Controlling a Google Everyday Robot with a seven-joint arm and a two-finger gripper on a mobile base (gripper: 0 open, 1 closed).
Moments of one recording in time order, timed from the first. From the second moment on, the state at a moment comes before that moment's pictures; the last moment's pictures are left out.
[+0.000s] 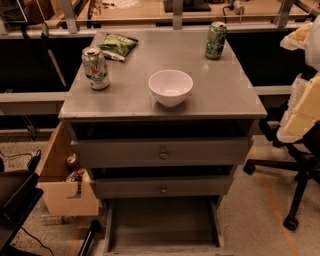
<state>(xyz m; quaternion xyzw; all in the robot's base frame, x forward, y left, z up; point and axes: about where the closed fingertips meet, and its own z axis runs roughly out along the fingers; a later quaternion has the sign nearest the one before) 0.436 -0.212 1.009 -0.60 0.77 -0.06 0.21</state>
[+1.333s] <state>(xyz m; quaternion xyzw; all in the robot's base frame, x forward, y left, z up) 0.595 -0.278 1.015 -0.48 0.77 -0.04 0.42</state>
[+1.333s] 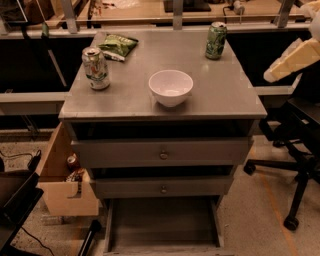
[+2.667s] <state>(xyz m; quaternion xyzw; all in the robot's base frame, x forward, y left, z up) 0.722 -0.354 1.017 -0.31 0.71 0.03 0.64</state>
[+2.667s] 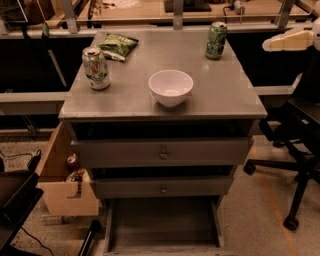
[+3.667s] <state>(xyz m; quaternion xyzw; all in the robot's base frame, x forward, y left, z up) 0.853 -0.277 0.981 -0.25 0.71 0.12 0.65</state>
